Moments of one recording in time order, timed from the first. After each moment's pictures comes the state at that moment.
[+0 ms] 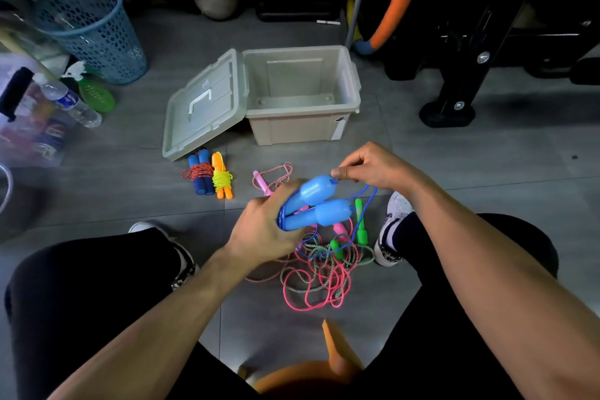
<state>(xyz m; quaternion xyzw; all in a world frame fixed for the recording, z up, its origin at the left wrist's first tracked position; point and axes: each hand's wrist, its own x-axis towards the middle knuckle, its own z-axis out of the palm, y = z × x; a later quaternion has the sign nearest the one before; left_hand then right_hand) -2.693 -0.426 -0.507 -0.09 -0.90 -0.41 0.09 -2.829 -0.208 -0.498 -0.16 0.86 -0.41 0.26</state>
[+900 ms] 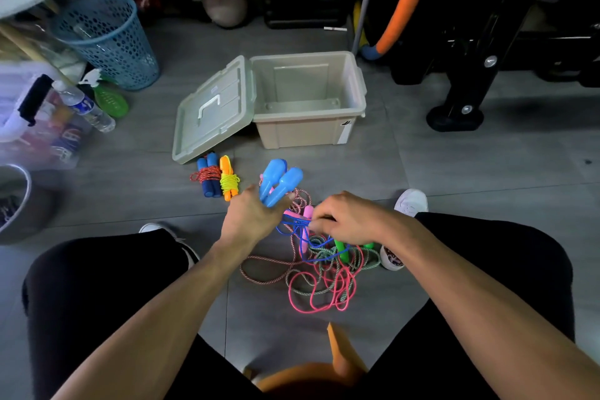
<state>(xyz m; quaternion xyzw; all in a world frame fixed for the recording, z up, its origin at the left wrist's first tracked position) -2.712 -0.439 -0.515 0.22 -0.91 -0.34 -0.06 -2.754 -0.248 -0.489 -0.31 0.87 -0.23 0.30</state>
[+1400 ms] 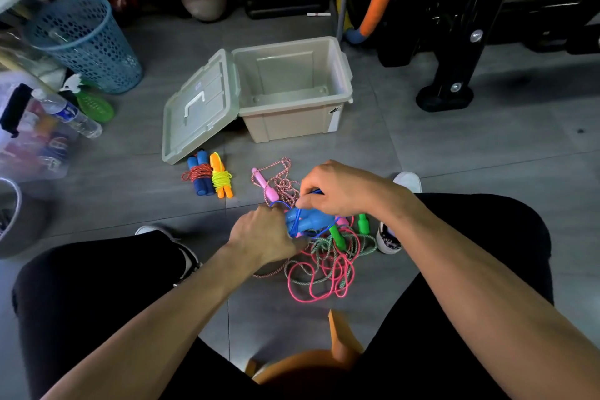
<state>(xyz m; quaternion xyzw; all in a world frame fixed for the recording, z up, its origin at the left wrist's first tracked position) -2.691 -0.408 -0.516 -0.01 -0.98 -0.08 -0.18 -2.766 -0.247 -0.463 -0.32 0.88 -0.23 0.26</state>
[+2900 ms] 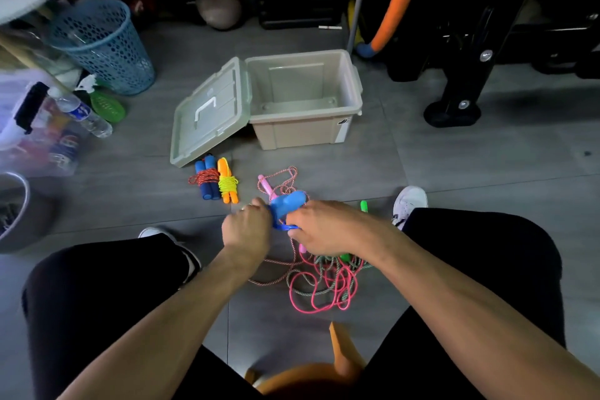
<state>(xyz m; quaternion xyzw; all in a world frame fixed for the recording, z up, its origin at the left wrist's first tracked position) -2.704 -0.433 -0.531 0.09 -0.99 0.05 -0.14 -2.737 -0.279 -0.477 -0.39 0.87 -0.09 0.28</state>
